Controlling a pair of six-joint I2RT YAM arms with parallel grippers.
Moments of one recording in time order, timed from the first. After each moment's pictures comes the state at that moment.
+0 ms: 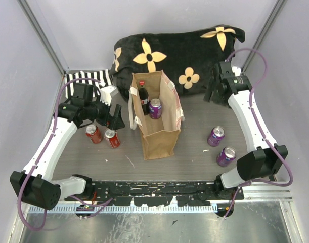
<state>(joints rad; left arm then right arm) -0.27 1.21 1.22 -0.87 0.50 0.13 0.20 1.51 1.71 -1.14 0.44 0.48</state>
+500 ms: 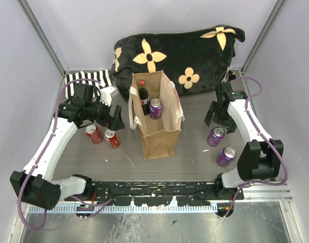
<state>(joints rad) -0.27 1.21 1.21 -0.88 0.50 0.13 0.06 1.47 1.24 -1.11 0.22 0.52</state>
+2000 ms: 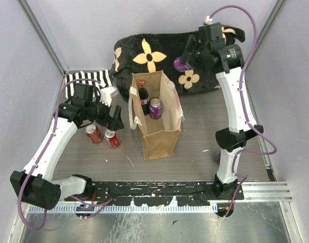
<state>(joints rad) -0.27 1.21 1.21 -0.88 0.48 0.16 0.37 1.94 2.61 -1.28 0.16 0.53</state>
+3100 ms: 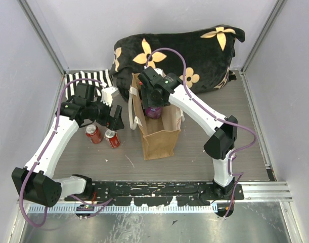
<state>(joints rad) -0.27 1.24 1.21 -0.88 0.47 0.16 0.78 1.95 2.09 -1.16 0.30 0.54</state>
